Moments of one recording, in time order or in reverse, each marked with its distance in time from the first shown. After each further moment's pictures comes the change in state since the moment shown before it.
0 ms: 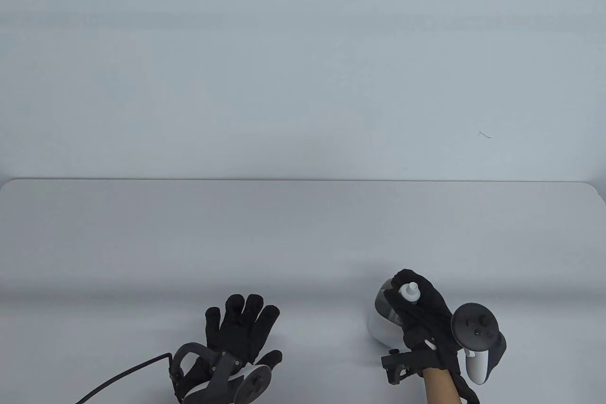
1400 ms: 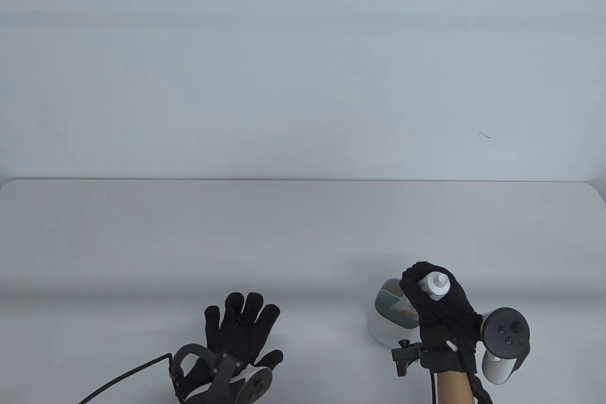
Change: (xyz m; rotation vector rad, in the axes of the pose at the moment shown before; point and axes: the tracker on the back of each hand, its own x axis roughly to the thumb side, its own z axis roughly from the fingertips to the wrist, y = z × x) left_hand 0.002 0.005 0.001 0.020 0.005 -0.027; right_hand 0.038 -0.032 0.003 -0.071 -0.165 -0.184
